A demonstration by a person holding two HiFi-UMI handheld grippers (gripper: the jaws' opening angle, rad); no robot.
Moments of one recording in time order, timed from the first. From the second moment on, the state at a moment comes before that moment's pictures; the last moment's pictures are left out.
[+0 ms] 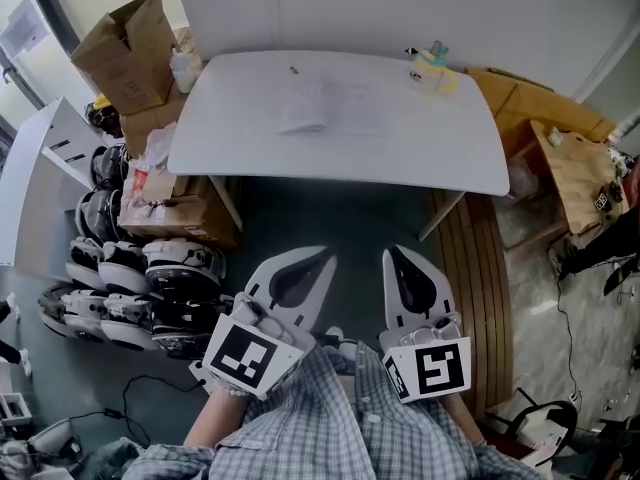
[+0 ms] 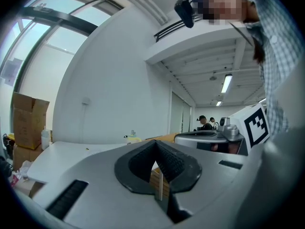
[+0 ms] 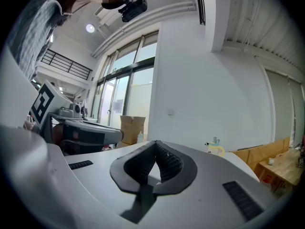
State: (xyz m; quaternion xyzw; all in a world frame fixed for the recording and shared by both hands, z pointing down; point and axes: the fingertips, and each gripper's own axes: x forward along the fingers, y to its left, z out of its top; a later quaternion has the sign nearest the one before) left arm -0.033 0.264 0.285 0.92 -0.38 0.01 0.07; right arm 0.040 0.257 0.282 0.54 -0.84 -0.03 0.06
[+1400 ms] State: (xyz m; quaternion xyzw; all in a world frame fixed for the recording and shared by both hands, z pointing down) left arm -0.005 0.261 0.297 0.91 -0.41 0.02 0.08; right arm 0.073 0.251 0.302 0.52 -0.85 0.00 0.07
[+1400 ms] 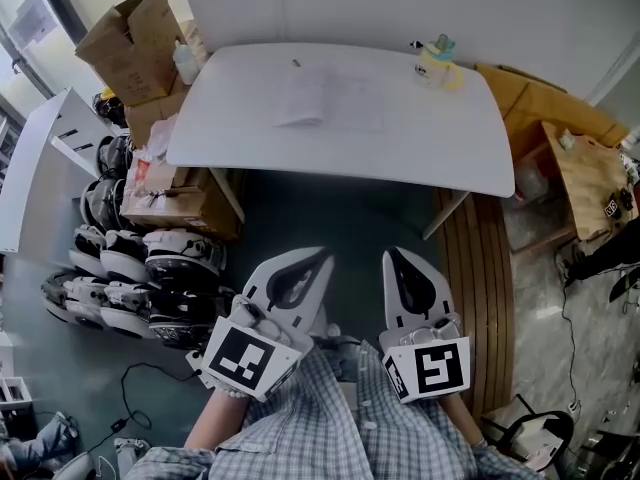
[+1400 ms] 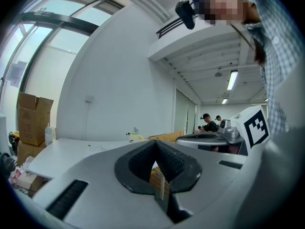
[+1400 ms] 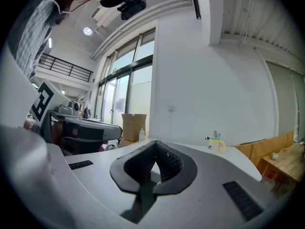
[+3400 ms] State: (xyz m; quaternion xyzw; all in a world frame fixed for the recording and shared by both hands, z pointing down) left arm -0.047 0.042 0.300 0.94 -0.33 0.02 0.09; right arm 0.025 0.046 0.305 0.58 -0.81 0.00 0.09
